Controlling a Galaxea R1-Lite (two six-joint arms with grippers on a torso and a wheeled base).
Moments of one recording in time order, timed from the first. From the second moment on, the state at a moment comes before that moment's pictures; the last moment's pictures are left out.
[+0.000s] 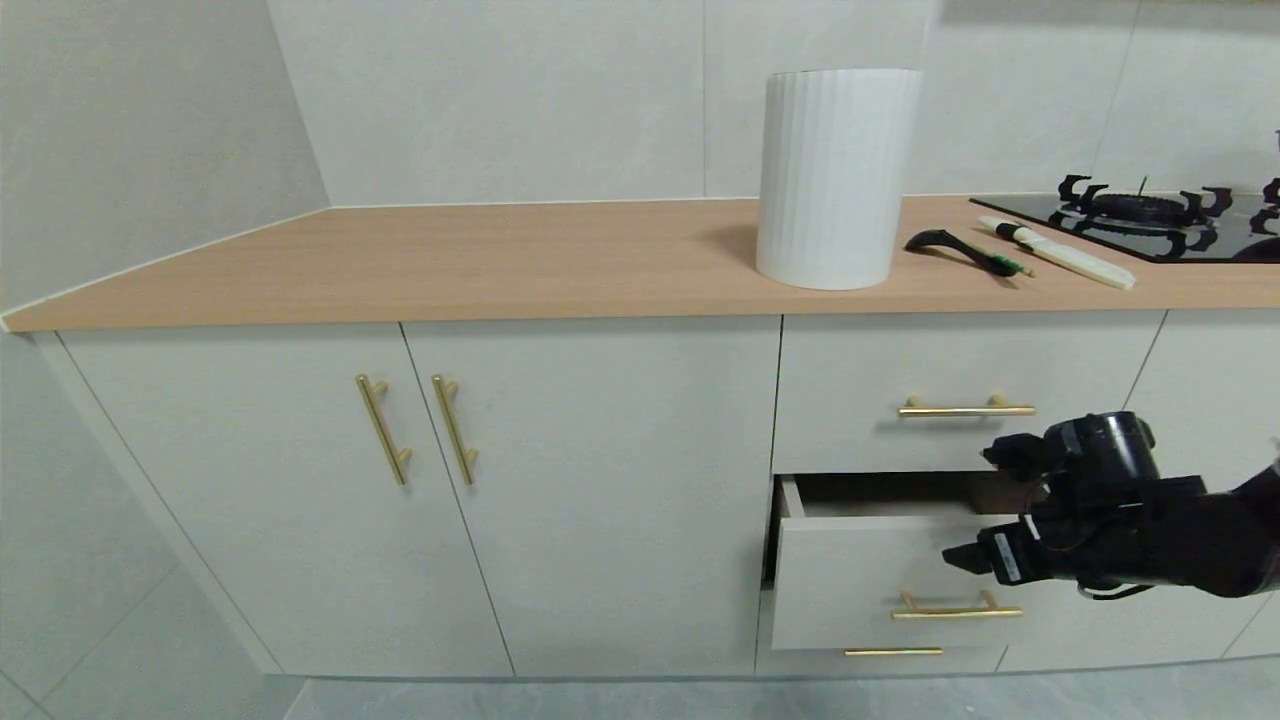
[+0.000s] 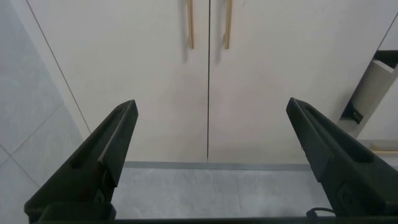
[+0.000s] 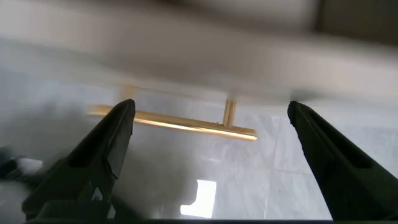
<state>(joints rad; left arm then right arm) 0.00 0.00 0.00 0.00 0.02 0.00 0.11 1.92 -0.71 -0.39 -0.01 -0.09</state>
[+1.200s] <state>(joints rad) 0.00 0.00 0.00 0.00 0.02 0.00 0.20 2.00 -0.73 -0.52 -0.12 0.05</state>
